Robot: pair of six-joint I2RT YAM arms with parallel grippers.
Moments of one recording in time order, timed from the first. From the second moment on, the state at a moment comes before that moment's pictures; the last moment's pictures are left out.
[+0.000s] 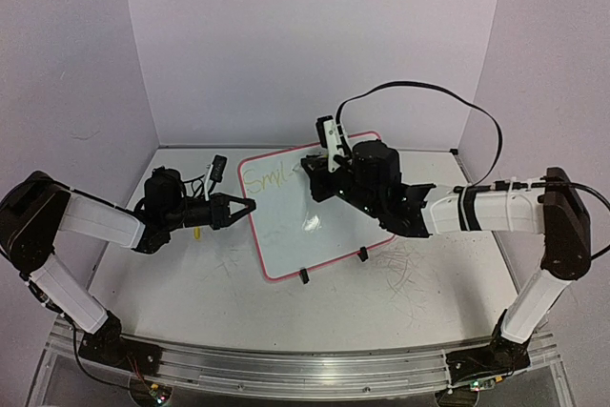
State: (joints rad) left arm -0.51 1.54 0.58 0.77 0.70 -0.48; right arm 0.93 1.71 1.15 0.41 0.25 0.13
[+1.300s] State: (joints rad) left arm -0.51 1.54 0.58 0.75 0.69 -0.47; right arm 0.94 1.72 1.11 0.43 0.21 0.17
